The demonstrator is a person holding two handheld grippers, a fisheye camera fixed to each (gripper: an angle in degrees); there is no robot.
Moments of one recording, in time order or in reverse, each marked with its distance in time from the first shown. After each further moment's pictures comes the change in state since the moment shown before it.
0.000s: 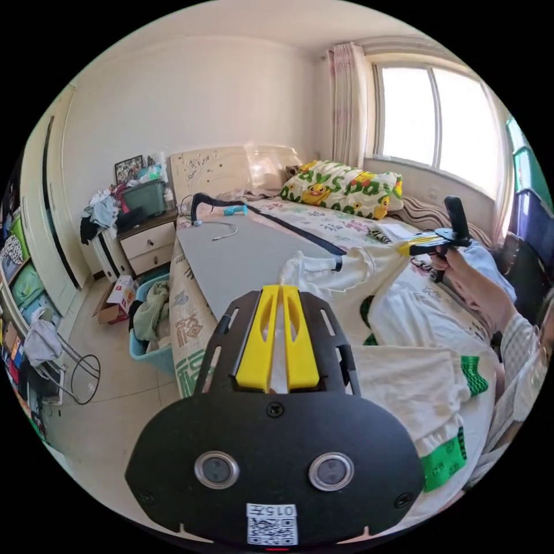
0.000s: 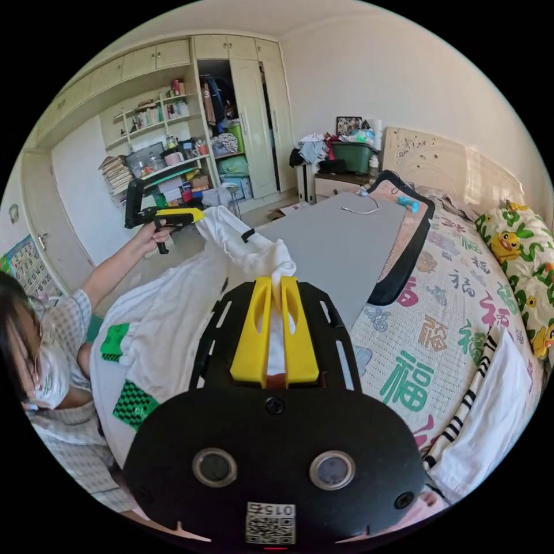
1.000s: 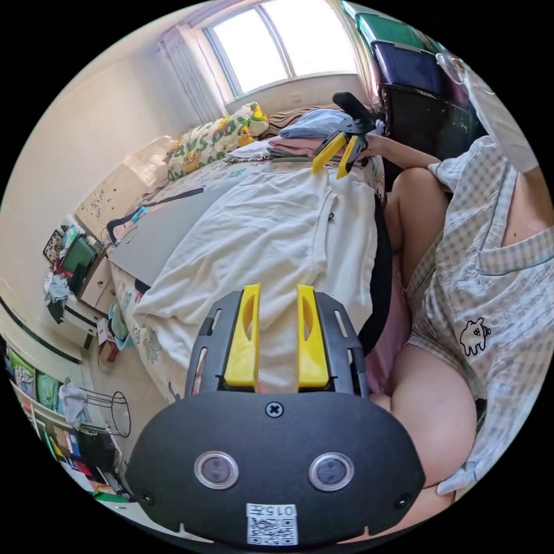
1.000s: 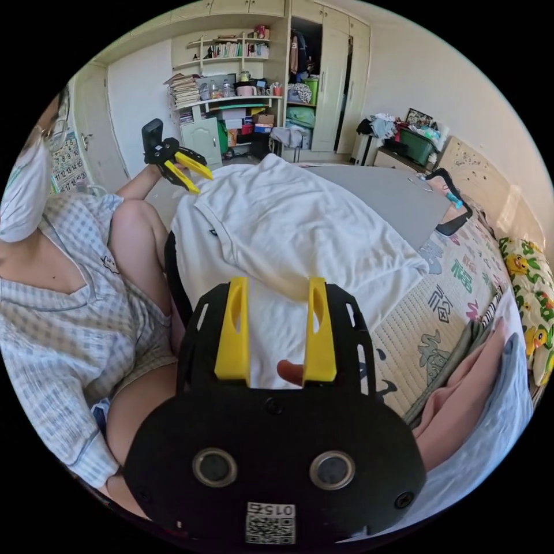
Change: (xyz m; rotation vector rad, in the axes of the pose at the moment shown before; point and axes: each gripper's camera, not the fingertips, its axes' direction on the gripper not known) left arm 0.224 0.057 -0.224 -0.287 -0.011 0.479; right arm -0.189 0.335 -0.046 -0.215 -0.019 -0.194
